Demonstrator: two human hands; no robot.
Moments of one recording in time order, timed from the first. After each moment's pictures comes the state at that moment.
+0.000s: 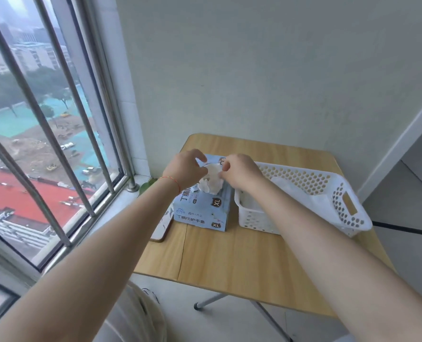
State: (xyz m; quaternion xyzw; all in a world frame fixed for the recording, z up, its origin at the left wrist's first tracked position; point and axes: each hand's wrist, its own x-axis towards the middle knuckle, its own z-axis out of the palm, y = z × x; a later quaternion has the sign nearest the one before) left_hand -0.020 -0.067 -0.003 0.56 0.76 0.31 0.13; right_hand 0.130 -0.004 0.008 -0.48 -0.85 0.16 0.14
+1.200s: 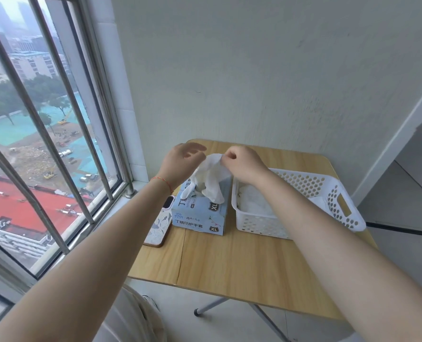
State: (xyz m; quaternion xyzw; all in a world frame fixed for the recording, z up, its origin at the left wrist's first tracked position) left_hand -0.020 -0.074 0.019 0.53 0.69 0.46 0.17; right_hand 0.145 -0.008 0.041 -0.45 -0.82 0.27 0.22
